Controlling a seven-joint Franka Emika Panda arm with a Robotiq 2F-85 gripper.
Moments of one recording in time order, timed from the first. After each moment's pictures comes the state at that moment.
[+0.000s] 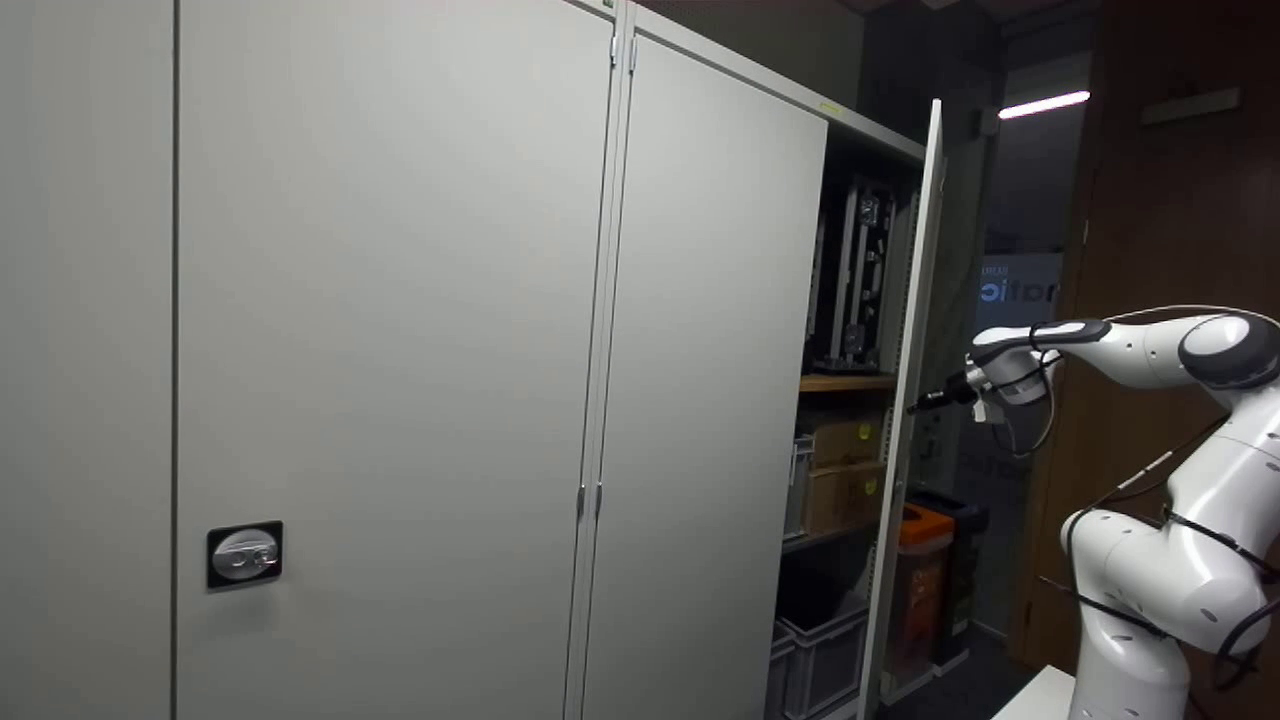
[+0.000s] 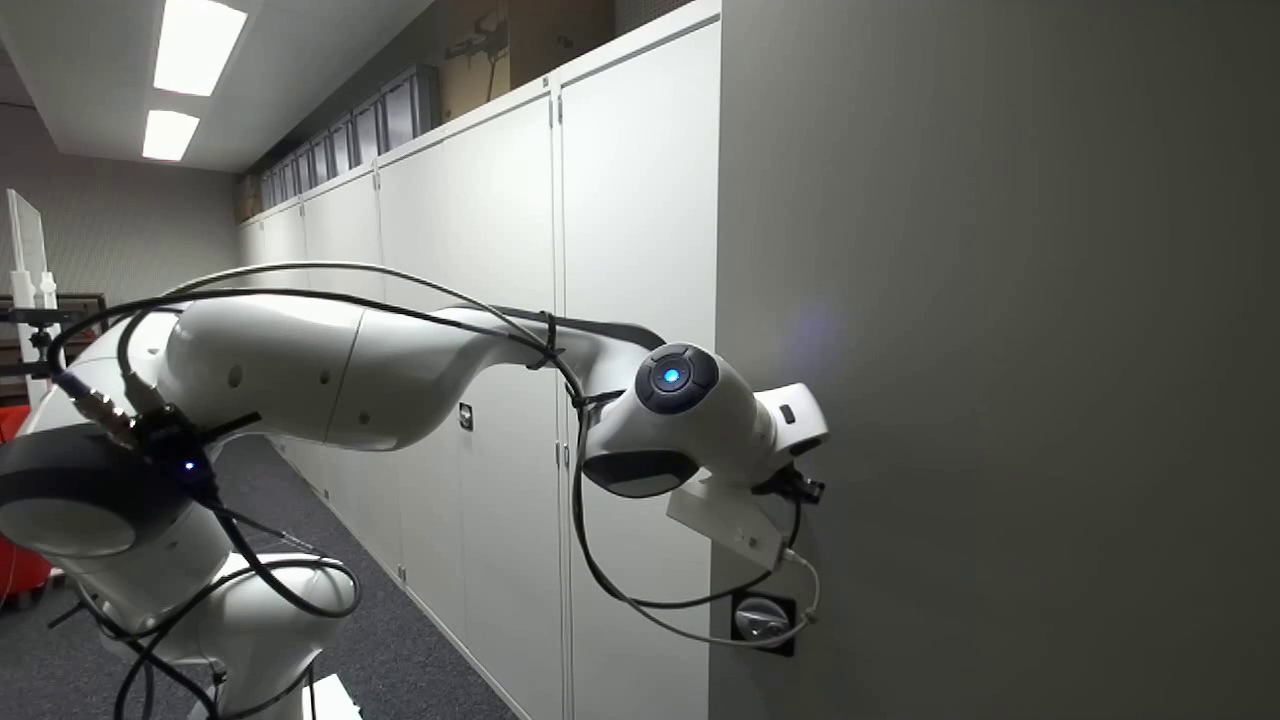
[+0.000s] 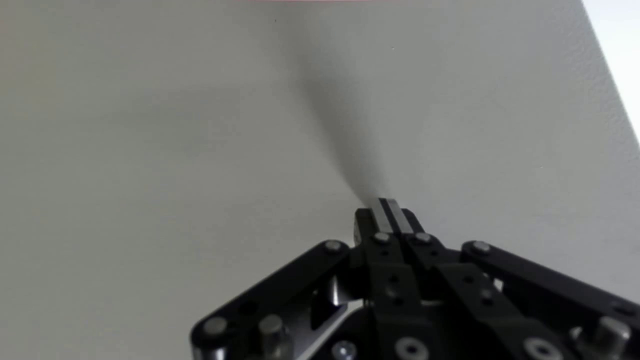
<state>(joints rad) 0.83 -0.59 -1.42 -2.07 0.23 2.64 -0.94</state>
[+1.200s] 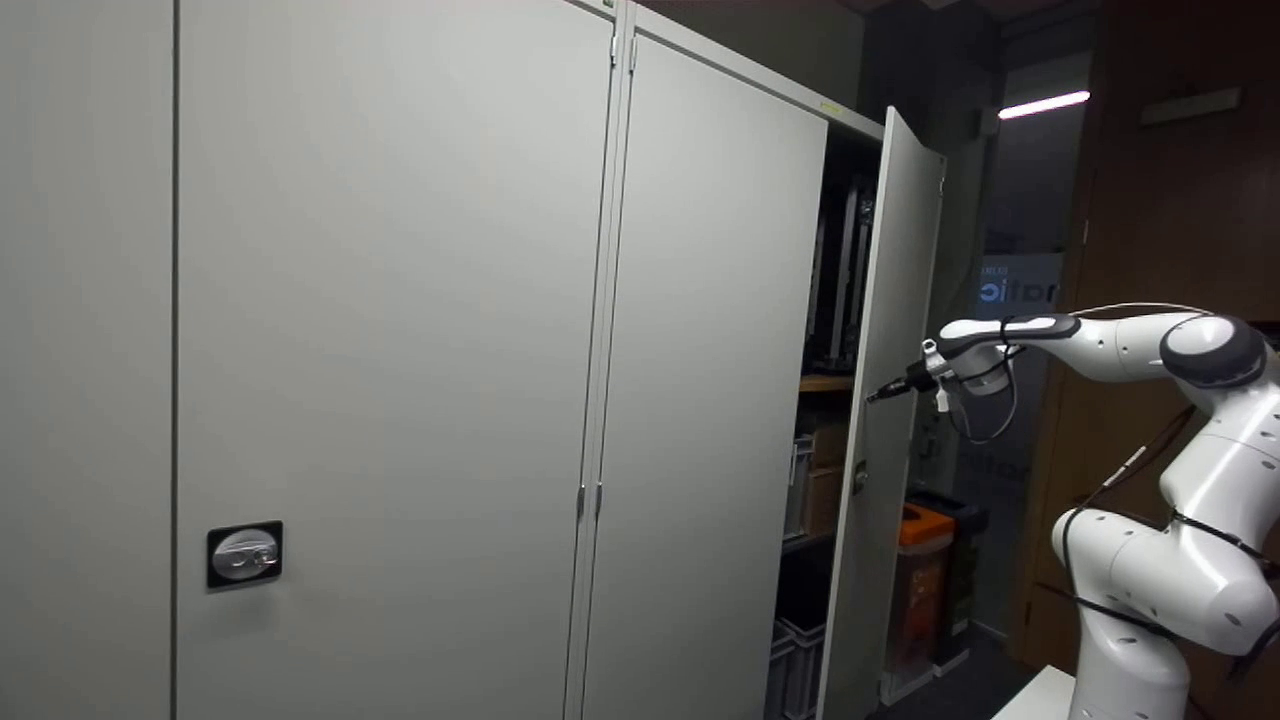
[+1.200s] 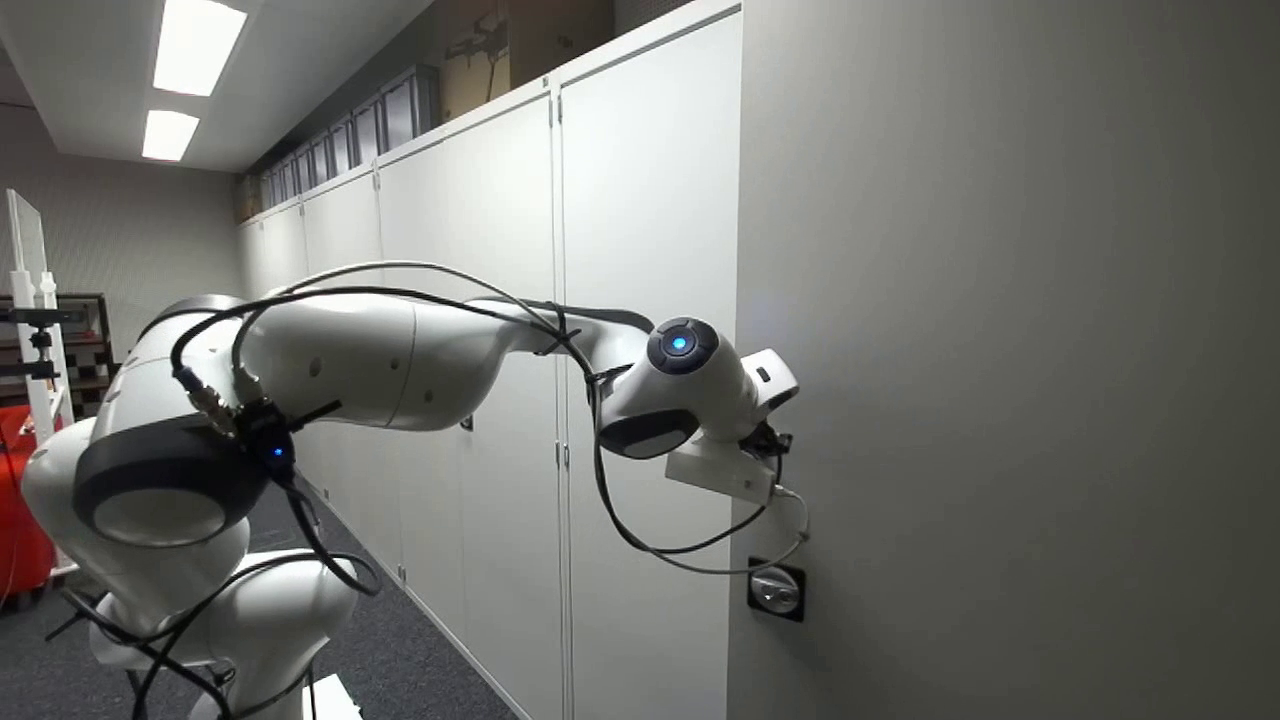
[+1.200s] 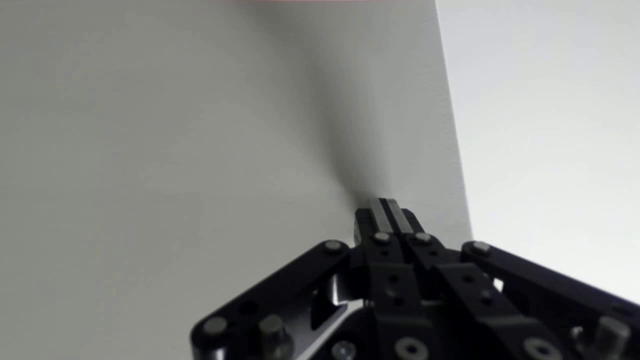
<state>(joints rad) 1.01 -0.61 -1.41 -2.03 0.17 2.64 -0.94</state>
